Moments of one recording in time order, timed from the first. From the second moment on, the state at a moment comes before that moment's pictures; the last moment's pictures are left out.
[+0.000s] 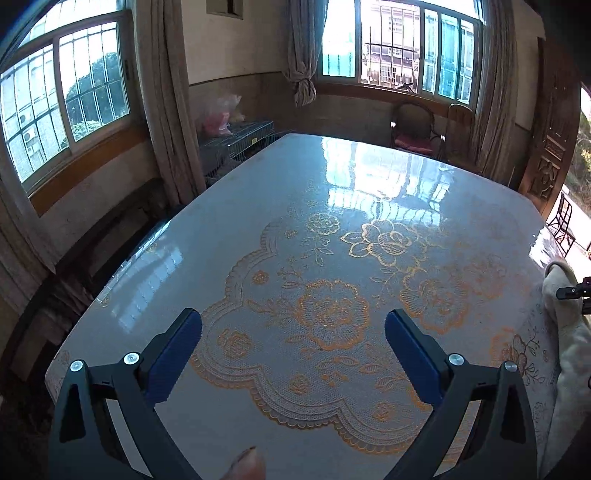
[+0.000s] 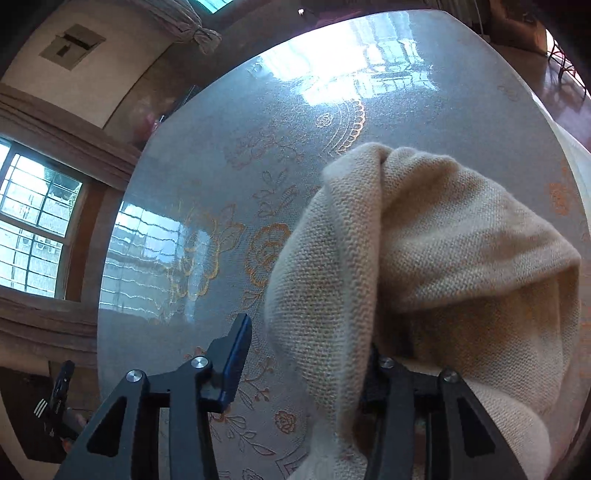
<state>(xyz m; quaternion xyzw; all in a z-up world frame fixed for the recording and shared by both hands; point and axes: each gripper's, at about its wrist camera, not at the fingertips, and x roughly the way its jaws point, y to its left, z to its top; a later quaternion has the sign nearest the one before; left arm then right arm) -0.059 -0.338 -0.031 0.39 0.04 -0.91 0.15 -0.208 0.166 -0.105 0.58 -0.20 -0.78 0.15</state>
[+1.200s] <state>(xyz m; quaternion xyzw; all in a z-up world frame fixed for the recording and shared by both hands) -0.097 -0.381 0.024 0.30 -0.04 -0.95 0.06 -0.114 0.172 -0.042 0.55 -0.25 -0.80 0.06</state>
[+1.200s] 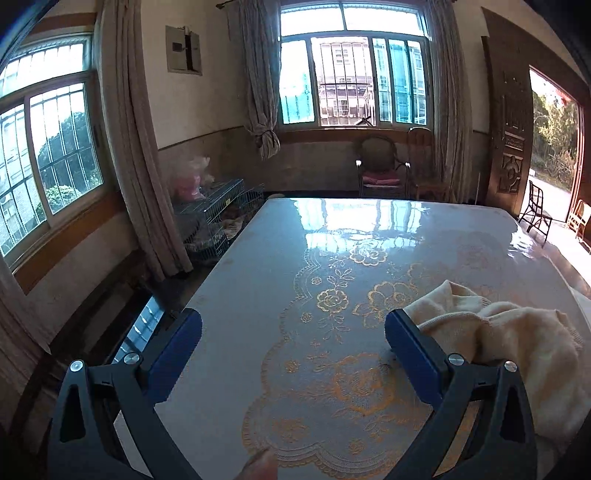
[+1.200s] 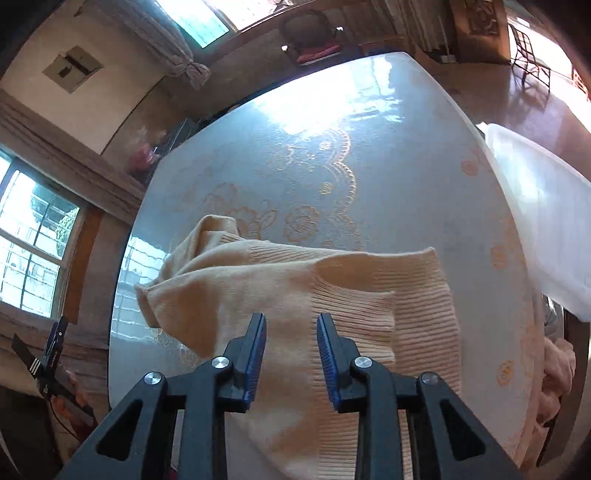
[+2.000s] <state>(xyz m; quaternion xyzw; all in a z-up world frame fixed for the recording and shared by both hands) -0.067 -0.332 -0.022 0.35 -0.02 -0.94 0.04 -0.087 0.117 -0.089 0.50 -0.27 -0.79 0.25</state>
